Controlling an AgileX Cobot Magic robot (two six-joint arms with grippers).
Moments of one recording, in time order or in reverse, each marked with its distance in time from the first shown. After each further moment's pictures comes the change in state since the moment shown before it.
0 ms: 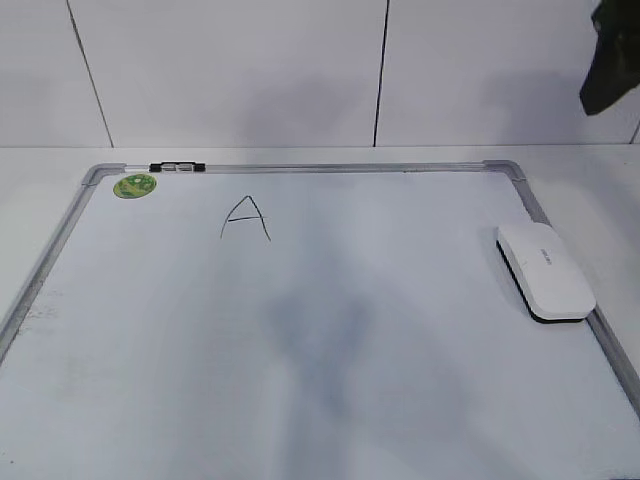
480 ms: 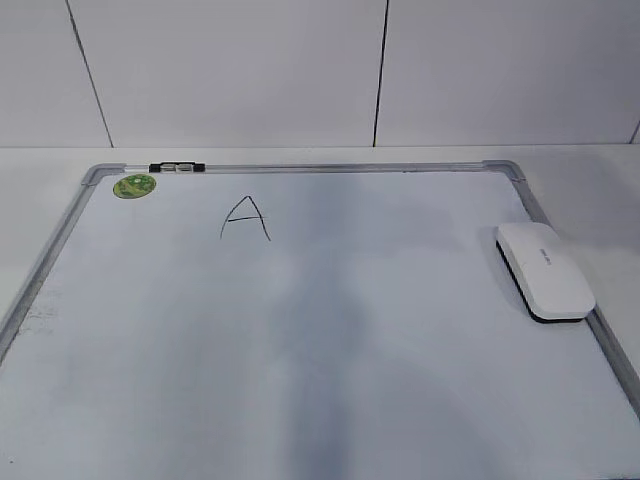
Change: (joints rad) left arm -0.002 -0.260 0.369 -0.048 0.000 0.000; right arm 0.000 -0.321 0.366 0.004 0.000 0.000
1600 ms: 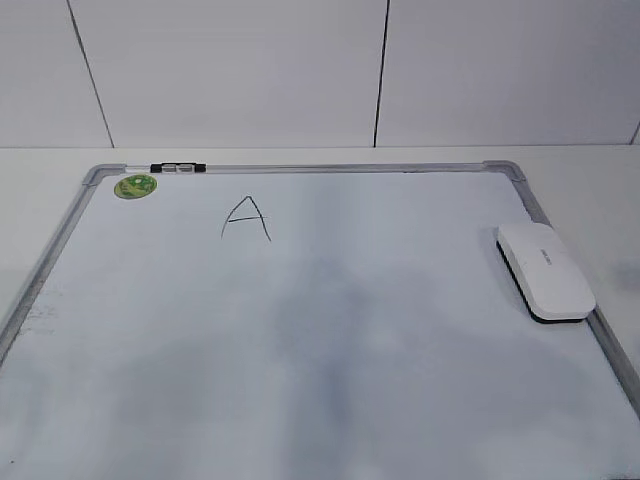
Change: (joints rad) left arm -0.101 -0.466 0.417 -0.017 -0.017 -0.002; right arm 0.000 -0.749 0.448 -0.116 0.016 0.006
